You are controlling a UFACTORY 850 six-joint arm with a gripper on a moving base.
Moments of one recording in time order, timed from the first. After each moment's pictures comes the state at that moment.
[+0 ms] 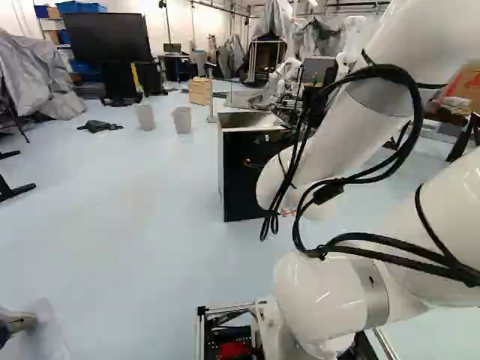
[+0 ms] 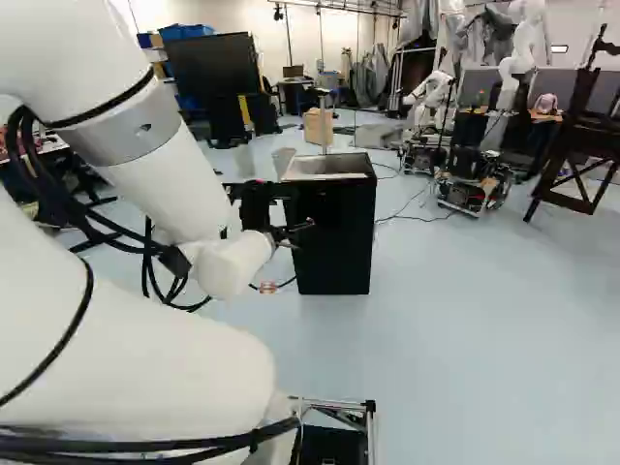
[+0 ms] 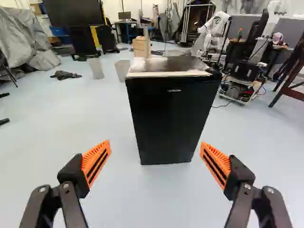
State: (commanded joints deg) arm 0.0 16.0 -5.0 0.0 50.0 0.0
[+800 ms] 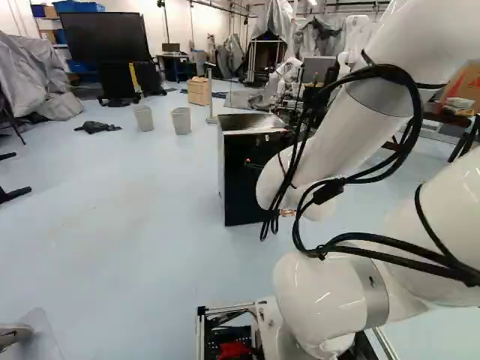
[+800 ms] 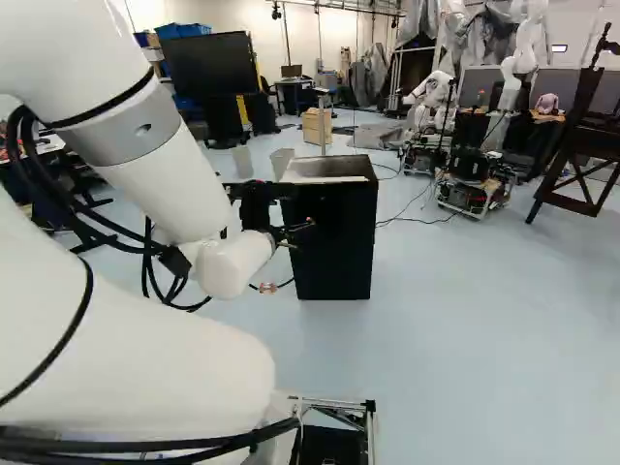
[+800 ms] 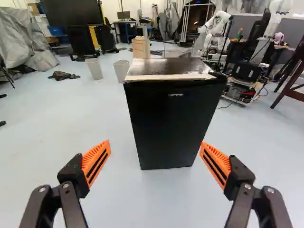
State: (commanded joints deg) arm 0.0 16.0 -5.0 0.0 50.0 0.0
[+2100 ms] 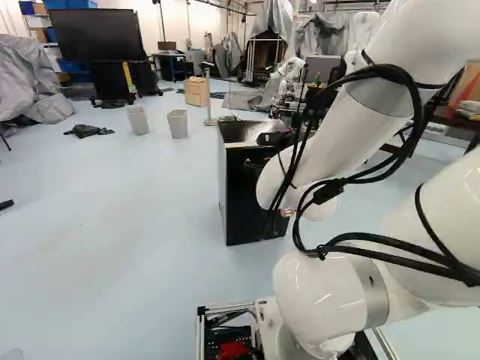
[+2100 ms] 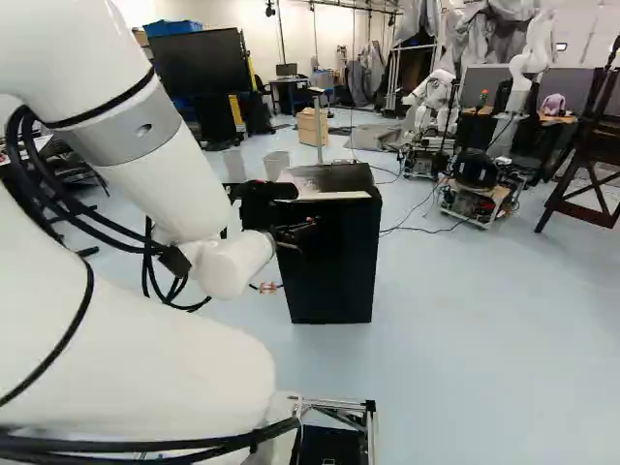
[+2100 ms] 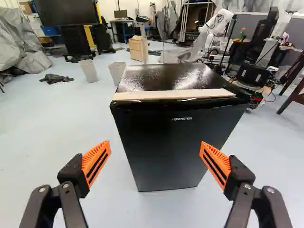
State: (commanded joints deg) arm 0.0 16.0 -5.0 0.0 50.0 0.0
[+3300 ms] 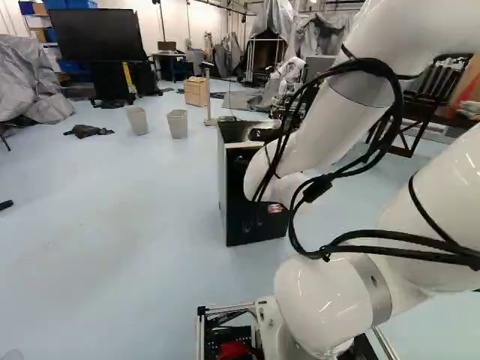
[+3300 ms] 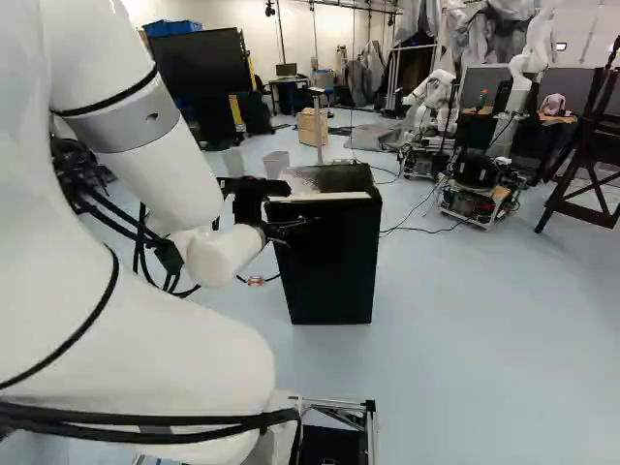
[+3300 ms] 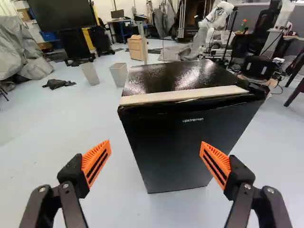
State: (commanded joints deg) arm 8.9 11.9 -8.6 11.6 50.0 0.0
